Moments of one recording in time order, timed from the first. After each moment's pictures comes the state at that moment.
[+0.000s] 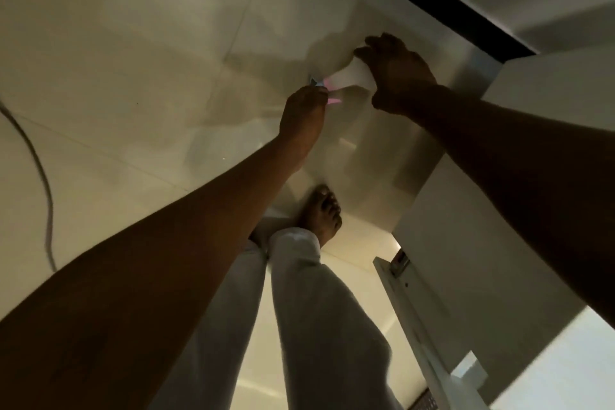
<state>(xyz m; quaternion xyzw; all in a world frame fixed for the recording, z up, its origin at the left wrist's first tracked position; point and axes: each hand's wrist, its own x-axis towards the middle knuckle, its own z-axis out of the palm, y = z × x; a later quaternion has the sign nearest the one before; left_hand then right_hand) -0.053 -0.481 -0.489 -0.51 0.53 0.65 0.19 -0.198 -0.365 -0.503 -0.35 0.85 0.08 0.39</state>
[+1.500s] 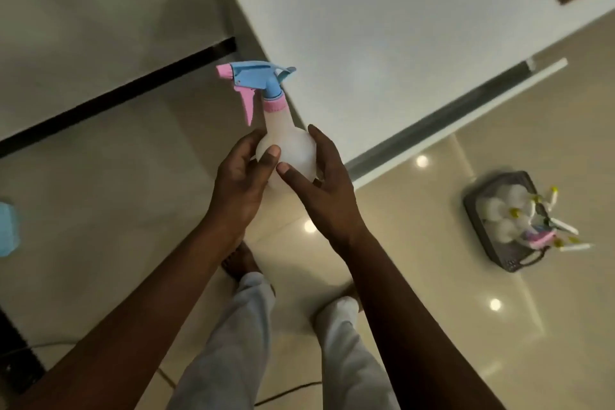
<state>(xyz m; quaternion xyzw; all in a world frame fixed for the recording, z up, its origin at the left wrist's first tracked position) 0.046 -0.373 -0.180 -0.07 0.71 0.60 0.35 0.116 -0.247 -0.177 0.34 0.74 -0.58 0.05</state>
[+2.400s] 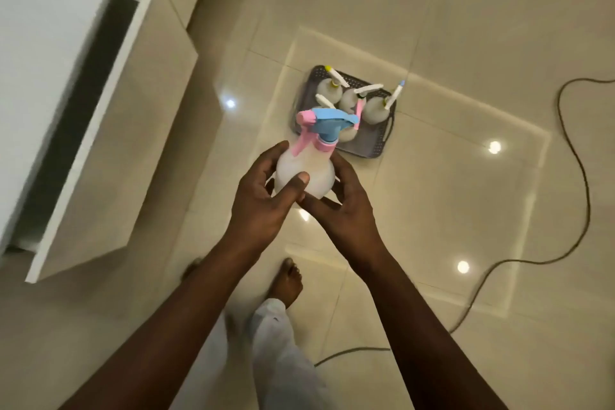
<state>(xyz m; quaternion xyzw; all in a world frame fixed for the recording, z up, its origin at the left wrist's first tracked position) 0.415 0.029 -0.151 0.27 0.69 0.45 0.50 0.563 0.069 -0.142 0.57 0.53 -0.59 -0.21</state>
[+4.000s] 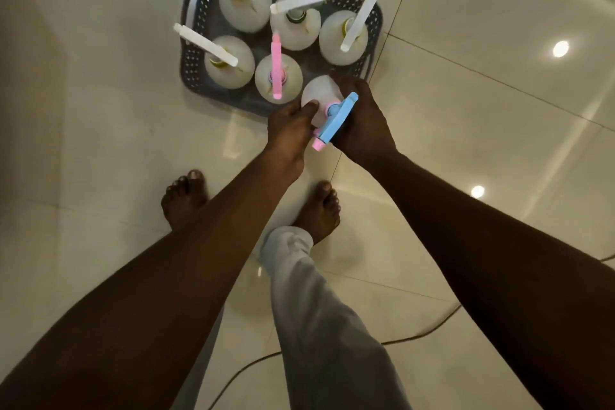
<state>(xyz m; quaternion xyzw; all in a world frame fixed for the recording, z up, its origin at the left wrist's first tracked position) 0.633 0.311 -0.489 -0.07 0.73 0.31 0.60 0.768 0.353 -0.517 0.52 0.72 -0.45 -0.01</state>
